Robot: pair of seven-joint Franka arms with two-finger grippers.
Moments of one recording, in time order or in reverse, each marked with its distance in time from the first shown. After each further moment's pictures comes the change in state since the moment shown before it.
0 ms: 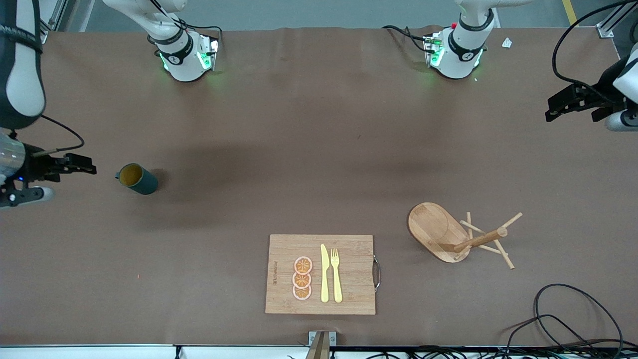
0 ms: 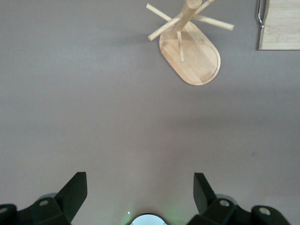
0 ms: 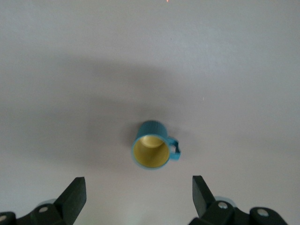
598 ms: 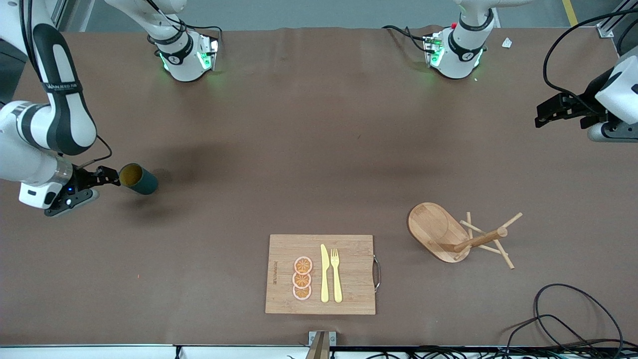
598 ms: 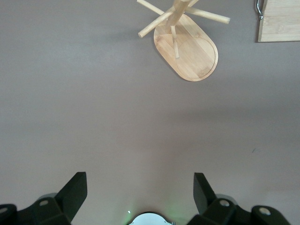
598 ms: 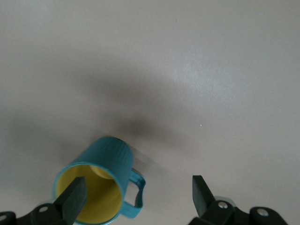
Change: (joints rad) left arm -0.010 0.022 -0.011 0.001 0.000 0.001 0.019; right arm -0.084 0.070 -0.002 -0.352 0.000 0.496 -0.328
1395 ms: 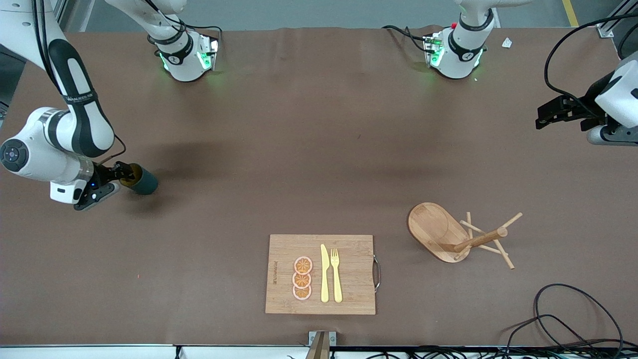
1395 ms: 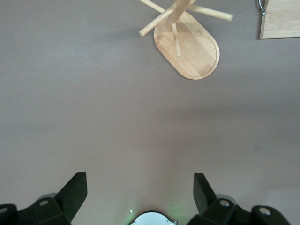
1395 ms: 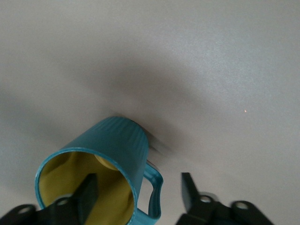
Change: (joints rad) left arm 0.007 0.008 0.003 0.000 0.000 -0.001 0.011; right arm -0.003 0.023 0.003 -0.097 0.000 0.043 -0.087
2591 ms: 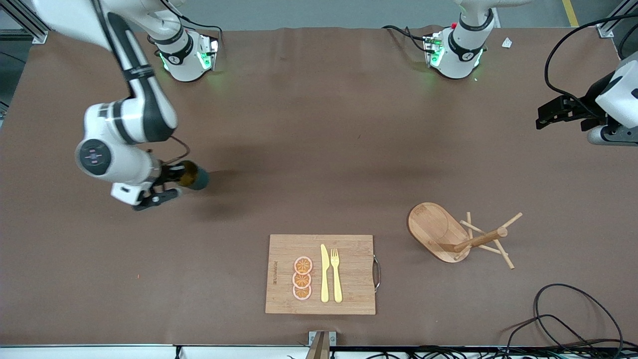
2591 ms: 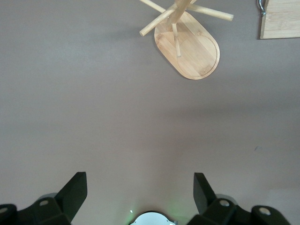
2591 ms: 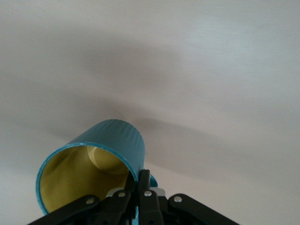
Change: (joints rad) left arm 0.000 0.000 0.000 0.000 0.000 0.000 0.000; right arm 0.420 -0.057 0.030 0.111 0.049 -0.225 0.703
